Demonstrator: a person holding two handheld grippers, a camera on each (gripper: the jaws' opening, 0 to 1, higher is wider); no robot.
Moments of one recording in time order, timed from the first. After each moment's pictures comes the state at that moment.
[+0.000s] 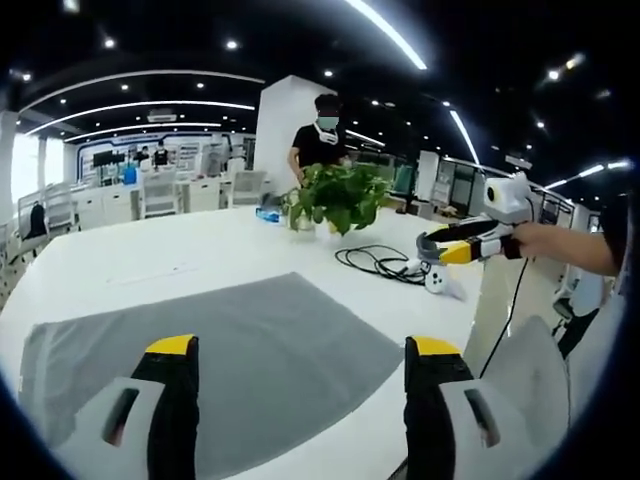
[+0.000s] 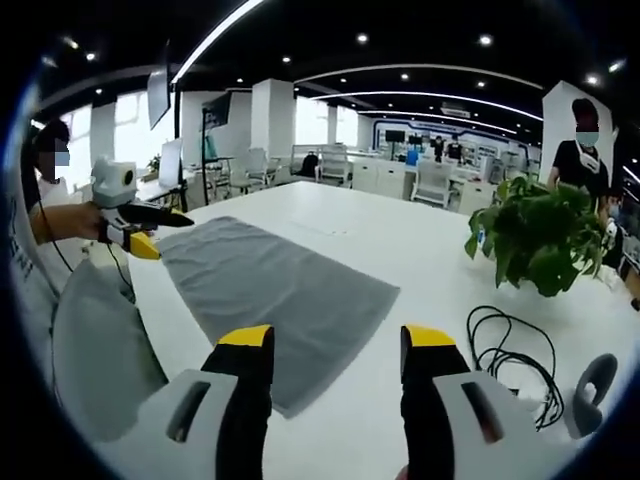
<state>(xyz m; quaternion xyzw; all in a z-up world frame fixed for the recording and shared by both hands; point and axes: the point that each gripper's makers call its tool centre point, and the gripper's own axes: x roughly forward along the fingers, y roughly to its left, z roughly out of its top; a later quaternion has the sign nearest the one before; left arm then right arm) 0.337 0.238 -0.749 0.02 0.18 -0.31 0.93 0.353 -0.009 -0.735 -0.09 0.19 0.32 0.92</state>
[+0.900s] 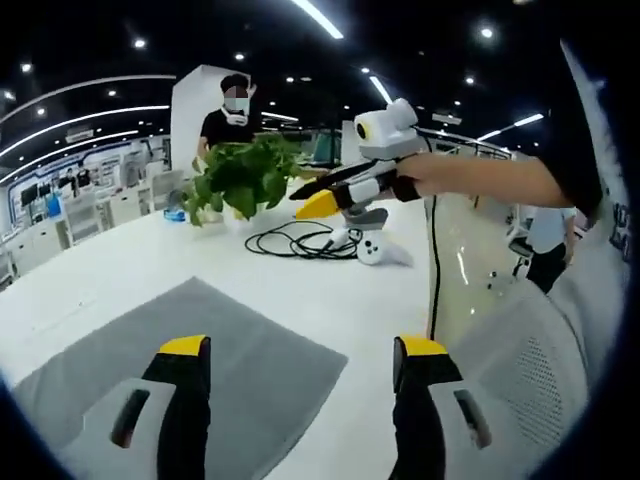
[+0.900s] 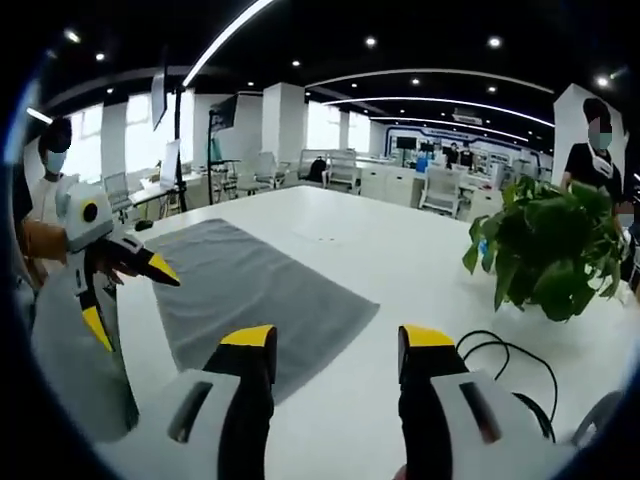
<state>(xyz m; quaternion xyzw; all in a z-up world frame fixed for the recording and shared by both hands) 0.325 0.097 -0.791 0.11 0.18 -0.47 0.85 0.435 -0.029 -0.751 -0.09 0.18 0.34 0.92</state>
